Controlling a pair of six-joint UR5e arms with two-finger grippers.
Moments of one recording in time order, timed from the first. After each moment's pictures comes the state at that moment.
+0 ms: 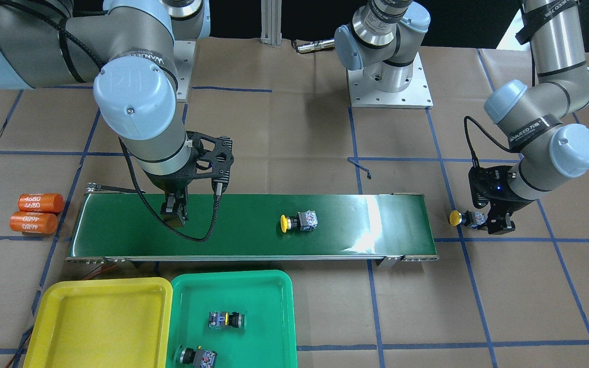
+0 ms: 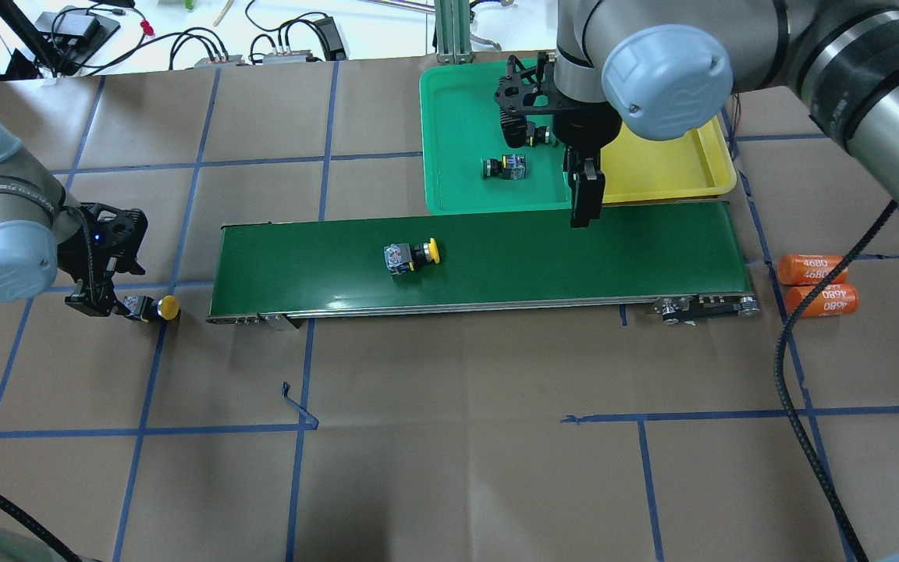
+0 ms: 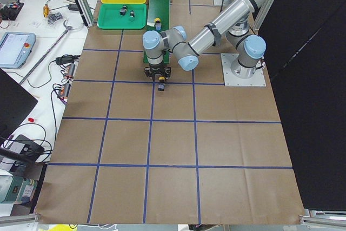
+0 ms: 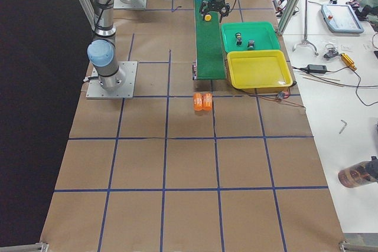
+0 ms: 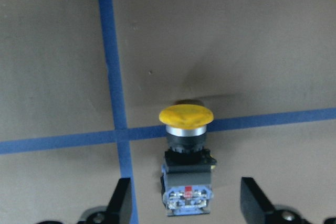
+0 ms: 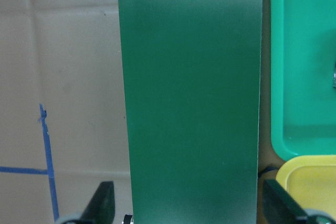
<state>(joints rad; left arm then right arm) -1.10 -1.88 -1.96 -0.94 1.64 2.13 1.76 -1.26 1.49 -1.70 -1.58 -1.35</state>
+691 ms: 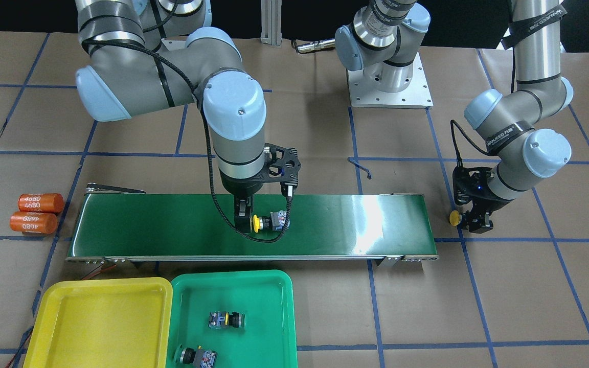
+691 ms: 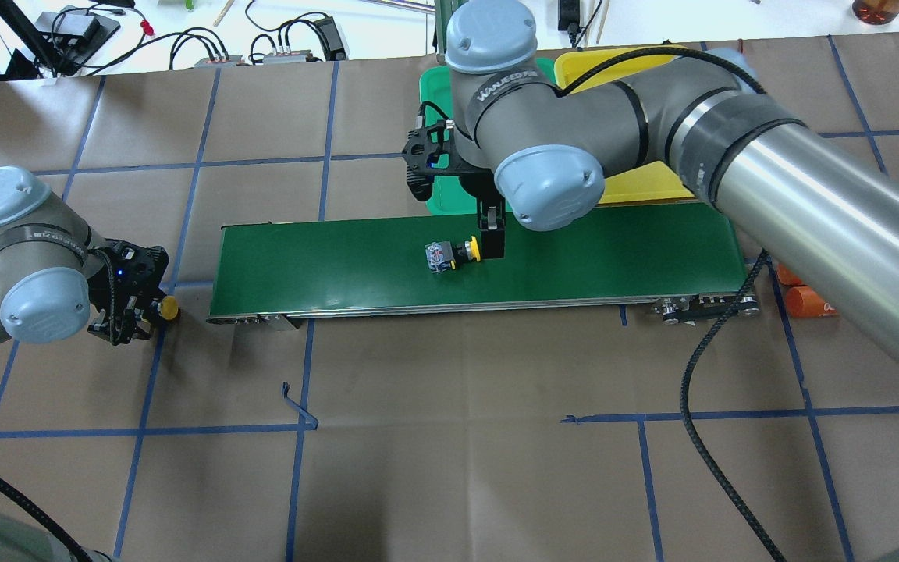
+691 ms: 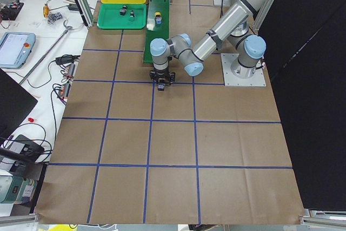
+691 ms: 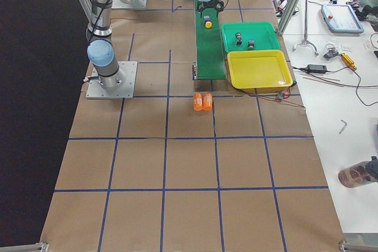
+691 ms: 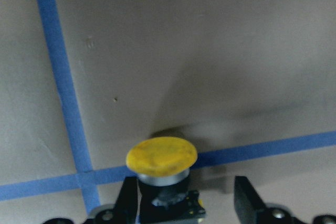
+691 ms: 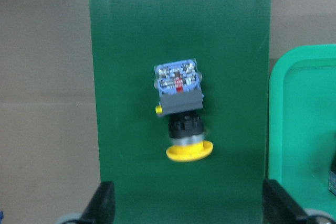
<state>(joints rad) -1.09 -1.90 -2.06 -0.80 1.62 2.19 1.93 -1.17 1.55 -1.96 -1.58 -1.21</state>
